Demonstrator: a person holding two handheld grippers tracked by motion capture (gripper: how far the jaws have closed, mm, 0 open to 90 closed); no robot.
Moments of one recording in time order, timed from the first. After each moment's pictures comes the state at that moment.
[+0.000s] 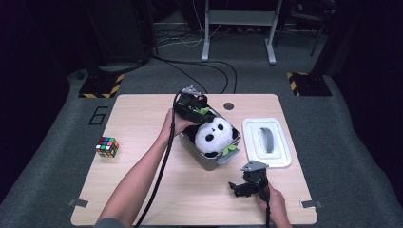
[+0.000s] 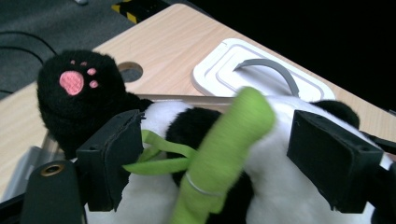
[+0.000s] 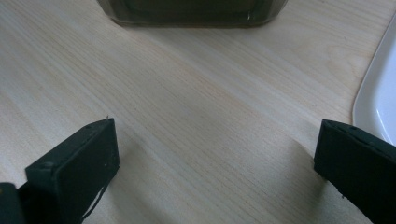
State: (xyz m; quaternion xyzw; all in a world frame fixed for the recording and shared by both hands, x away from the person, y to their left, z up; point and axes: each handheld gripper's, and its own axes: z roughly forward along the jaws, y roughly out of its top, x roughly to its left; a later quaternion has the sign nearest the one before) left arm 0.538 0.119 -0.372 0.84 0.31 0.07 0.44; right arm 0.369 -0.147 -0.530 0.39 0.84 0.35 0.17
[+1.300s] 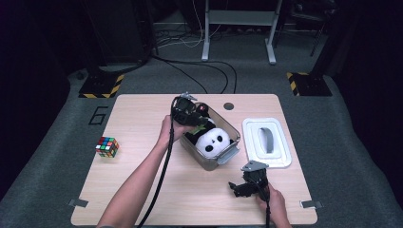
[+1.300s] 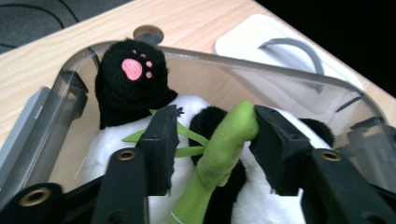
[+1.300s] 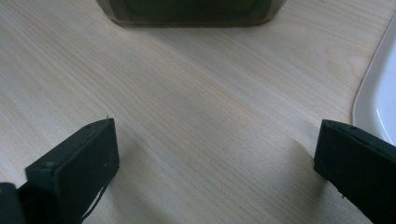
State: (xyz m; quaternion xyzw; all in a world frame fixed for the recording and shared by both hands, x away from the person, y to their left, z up) left arm 0.530 0.129 -0.385 0.84 0.36 0.07 0.40; right arm 0.369 -0.147 -0.529 0.39 0.84 0.35 0.16
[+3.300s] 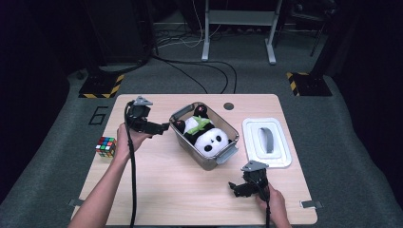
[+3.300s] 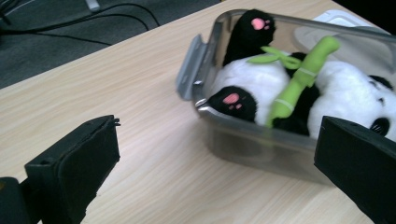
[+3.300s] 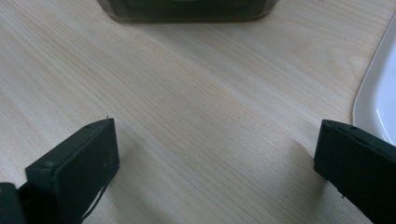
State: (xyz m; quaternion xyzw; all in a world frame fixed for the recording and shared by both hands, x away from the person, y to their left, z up) left arm 0.470 0.256 -0.357 0.80 0.43 0.19 0.38; right arm 0.369 -0.147 -0.529 0.39 0.84 0.35 0.16
